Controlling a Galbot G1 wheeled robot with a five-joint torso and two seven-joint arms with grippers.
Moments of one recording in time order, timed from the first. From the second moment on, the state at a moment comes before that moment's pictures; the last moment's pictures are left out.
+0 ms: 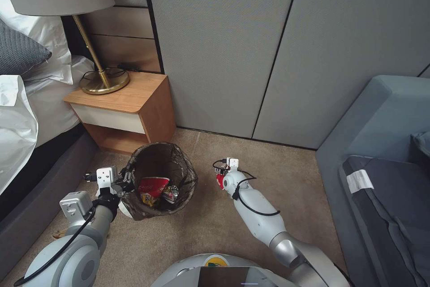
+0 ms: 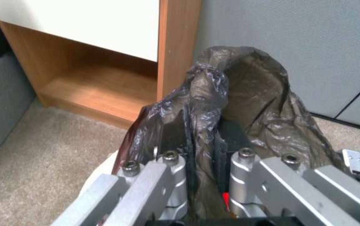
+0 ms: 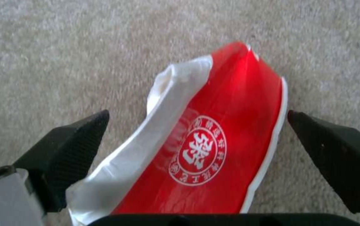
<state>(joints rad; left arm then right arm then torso) 1.77 -1.35 -0.78 -2.50 -0.55 0.60 -0.18 -0.76 1.52 0.04 0.96 0.59 -0.38 0.44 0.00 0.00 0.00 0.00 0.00</state>
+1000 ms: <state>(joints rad) 1.77 -1.35 -0.77 -2.50 -0.55 0.60 -0.18 -0.78 1.53 0.04 0.97 0.57 -0.35 0.44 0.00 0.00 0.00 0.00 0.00</state>
